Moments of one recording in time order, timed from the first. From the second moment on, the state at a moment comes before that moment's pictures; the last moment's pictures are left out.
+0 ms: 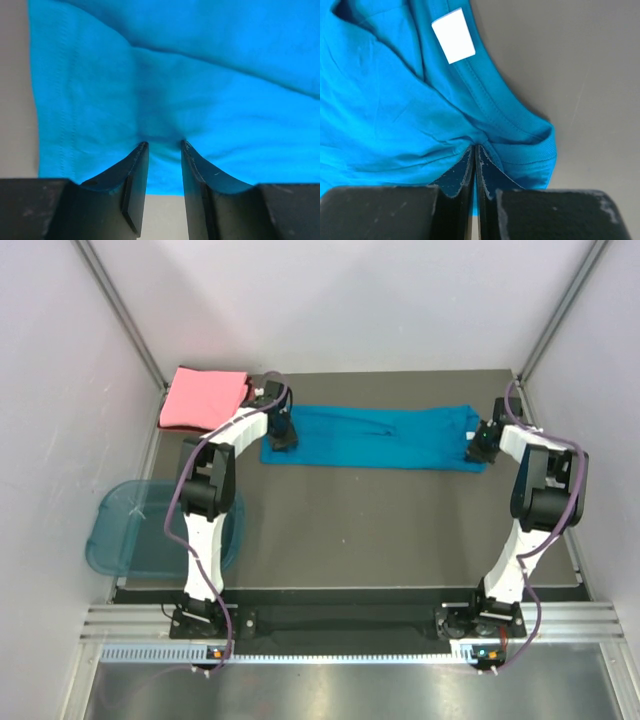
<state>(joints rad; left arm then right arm) -0.28 2.21 1.73 -0.57 -0.02 -0.55 -0.18 1.94 1.29 -0.36 -0.10 0.40</state>
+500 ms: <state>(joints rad) -0.27 2.22 1.75 -0.58 -0.07 -0.55 -0.19 1.95 1.31 -0.33 -0.11 0.35</state>
